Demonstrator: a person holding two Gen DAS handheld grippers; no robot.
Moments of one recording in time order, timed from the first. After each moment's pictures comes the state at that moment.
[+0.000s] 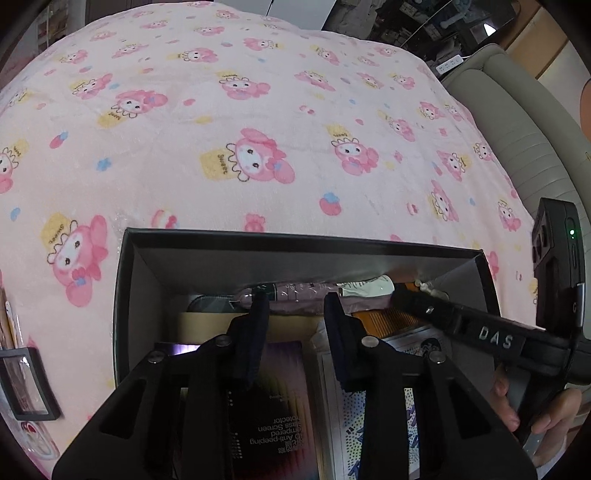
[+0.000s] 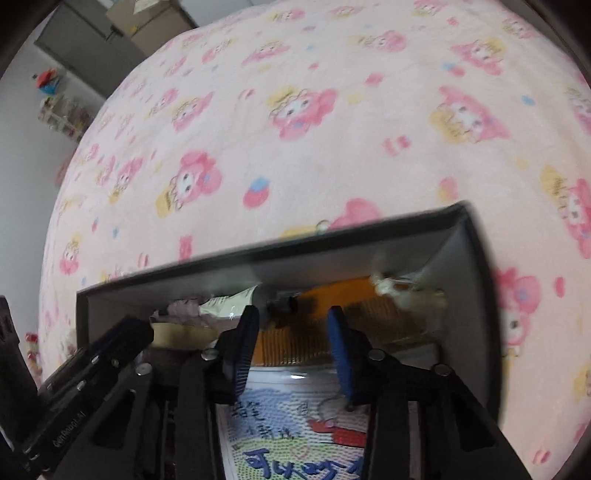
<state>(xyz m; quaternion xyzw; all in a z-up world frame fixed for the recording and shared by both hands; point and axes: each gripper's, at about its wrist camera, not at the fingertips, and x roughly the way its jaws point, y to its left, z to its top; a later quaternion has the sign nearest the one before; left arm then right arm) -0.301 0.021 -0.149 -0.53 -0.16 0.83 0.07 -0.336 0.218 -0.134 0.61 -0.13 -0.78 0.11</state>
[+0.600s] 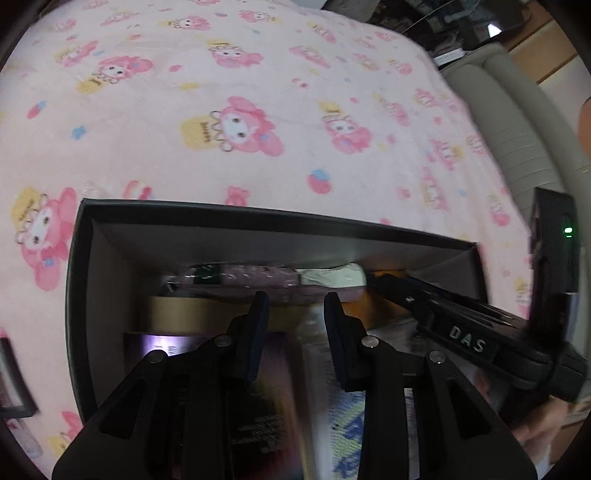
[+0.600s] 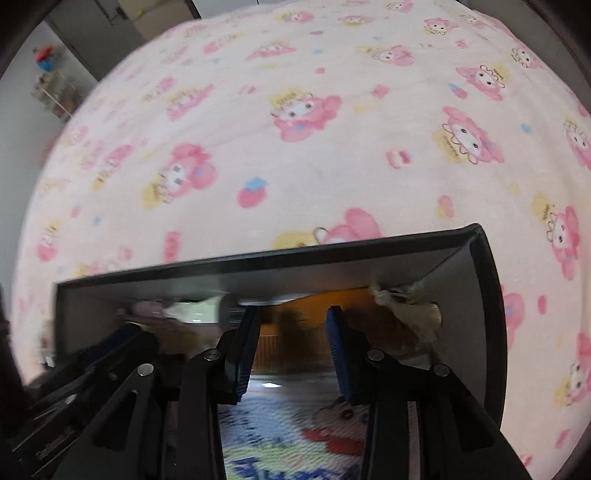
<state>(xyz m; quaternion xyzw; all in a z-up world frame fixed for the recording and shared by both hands) -0.310 0.028 -0.169 -0.56 -0.18 0.80 0.08 -0.331 0.203 -0.138 0.61 -0.06 -0.79 0.07</state>
